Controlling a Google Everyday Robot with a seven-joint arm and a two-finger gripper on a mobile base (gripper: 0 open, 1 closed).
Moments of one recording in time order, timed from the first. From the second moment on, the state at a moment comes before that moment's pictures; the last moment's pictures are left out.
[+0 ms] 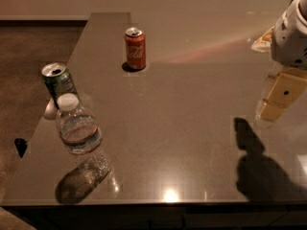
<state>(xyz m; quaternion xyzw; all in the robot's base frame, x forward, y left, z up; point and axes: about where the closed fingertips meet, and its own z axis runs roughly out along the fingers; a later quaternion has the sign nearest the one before) 0.438 -0.217 0.976 -0.60 0.78 -0.03 0.16</state>
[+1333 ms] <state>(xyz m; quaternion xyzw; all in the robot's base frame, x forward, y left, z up) 0.433 -0.141 0.970 -0.63 0.75 0.06 0.20</state>
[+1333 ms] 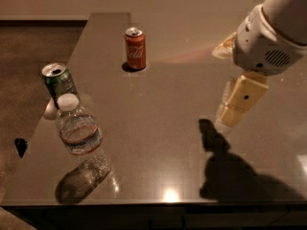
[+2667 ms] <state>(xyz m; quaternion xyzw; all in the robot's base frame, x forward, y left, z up) 0.382 -0.011 0.965 -0.65 0.67 0.24 0.25</state>
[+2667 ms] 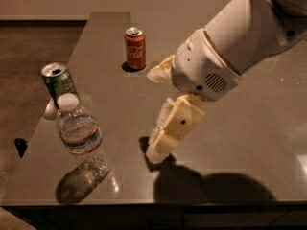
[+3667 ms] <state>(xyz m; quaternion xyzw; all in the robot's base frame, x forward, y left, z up) 0.371 0.063 0.956 -0.65 0.64 0.31 0.27</state>
